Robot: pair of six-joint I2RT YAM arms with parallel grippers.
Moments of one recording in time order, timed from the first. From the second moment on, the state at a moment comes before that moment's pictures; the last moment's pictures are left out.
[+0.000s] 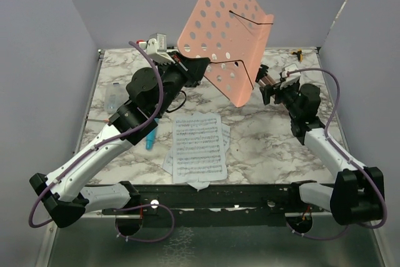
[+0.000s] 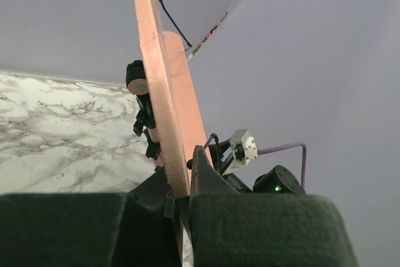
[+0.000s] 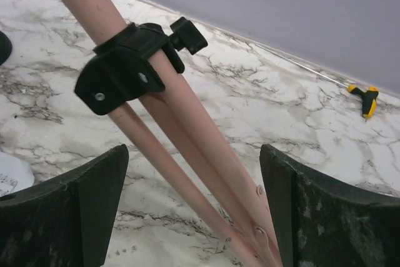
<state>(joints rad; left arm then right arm) -0.82 1.14 1.32 0.00 -0.24 -0.66 0.12 1.16 0.65 0.43 -0.25 -0.19</state>
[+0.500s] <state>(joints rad) -0.82 1.14 1.33 -0.02 -0.23 -0.65 0.13 1.38 0.76 0.43 -0.36 -0.26</state>
